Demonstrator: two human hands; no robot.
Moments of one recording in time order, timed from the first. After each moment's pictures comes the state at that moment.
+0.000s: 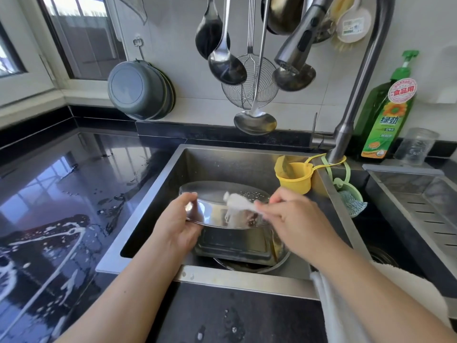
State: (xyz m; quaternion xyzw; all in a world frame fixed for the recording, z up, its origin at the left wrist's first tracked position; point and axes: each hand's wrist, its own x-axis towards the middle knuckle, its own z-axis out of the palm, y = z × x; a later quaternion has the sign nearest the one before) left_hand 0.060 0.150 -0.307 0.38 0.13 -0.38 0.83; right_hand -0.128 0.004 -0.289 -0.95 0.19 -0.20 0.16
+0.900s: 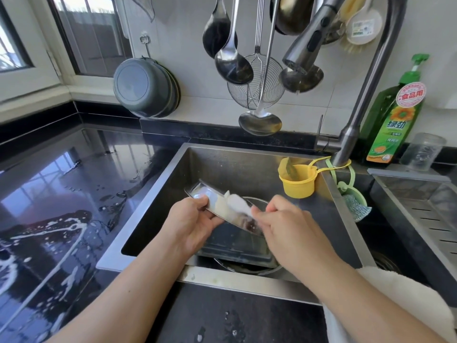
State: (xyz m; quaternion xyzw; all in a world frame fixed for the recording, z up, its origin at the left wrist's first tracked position) left_hand 0.052 0.145 -0.308 0.41 0.01 -0.42 0.81; right_hand -0.124 0.032 -0.285 -0.96 0.20 -0.19 0.10
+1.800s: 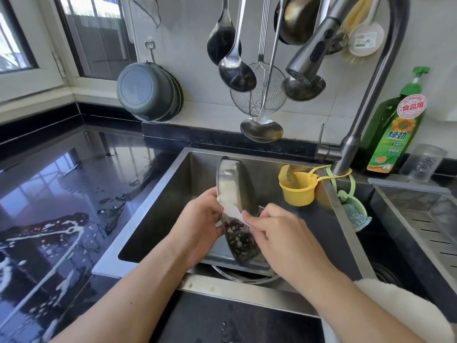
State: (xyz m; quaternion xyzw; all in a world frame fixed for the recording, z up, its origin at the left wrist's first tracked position) left_hand 0.038 0.147 -0.297 0.49 -0.23 -0.42 0.73; right_hand -0.116 0.035 -0.285 -0.96 0.17 -0.21 0.11
